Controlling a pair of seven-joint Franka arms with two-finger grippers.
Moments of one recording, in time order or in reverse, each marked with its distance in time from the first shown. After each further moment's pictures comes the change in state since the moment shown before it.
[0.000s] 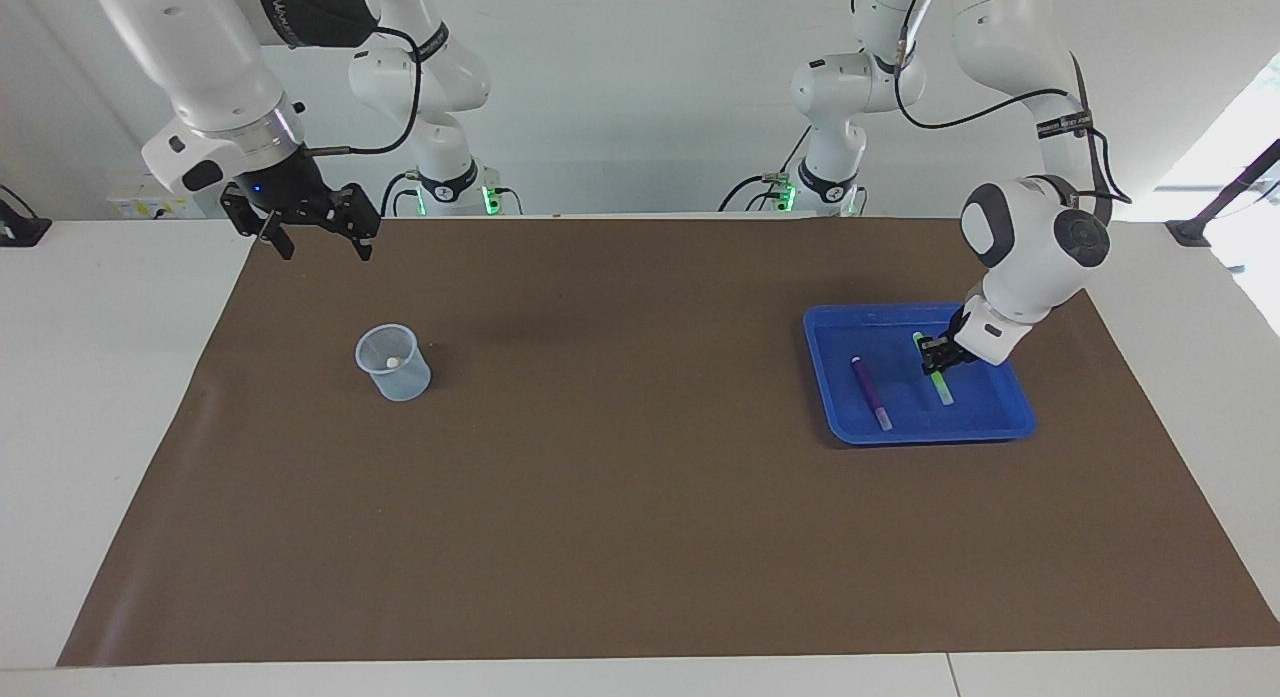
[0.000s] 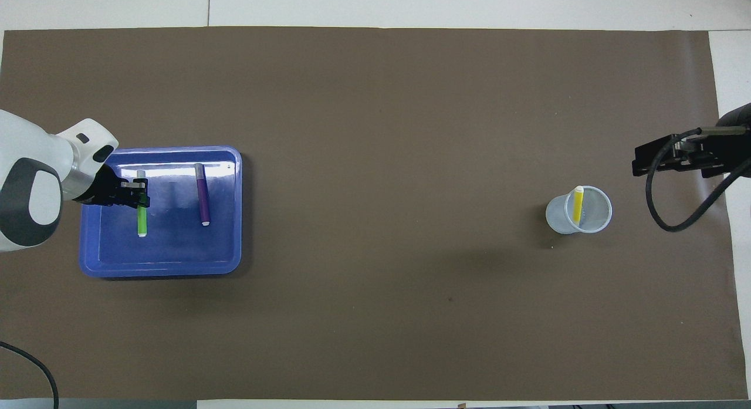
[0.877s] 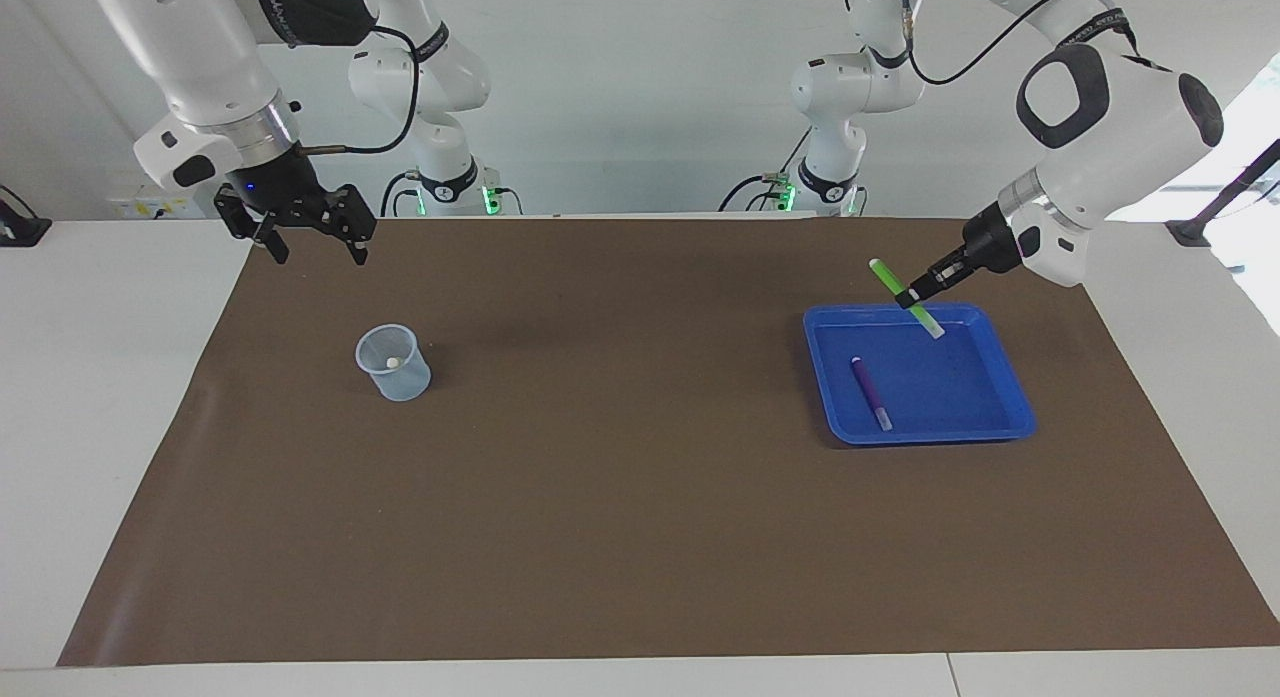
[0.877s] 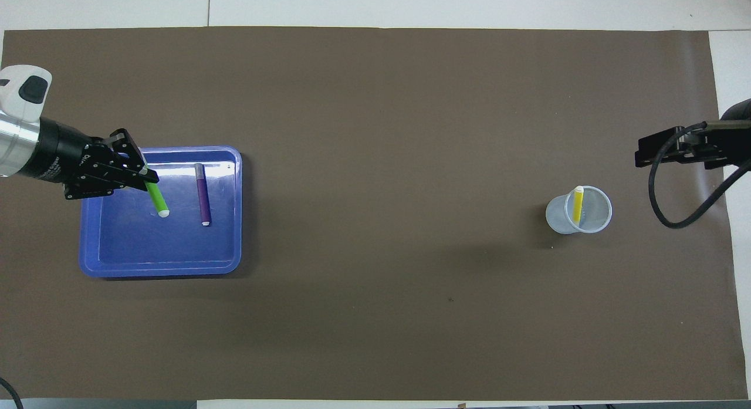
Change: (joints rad) left arm -0.047 -0.138 -0.025 0.248 -0.382 -0.345 -0.671; right arm 0.032 -0.001 -0.041 0.000 0.000 0.043 0.000
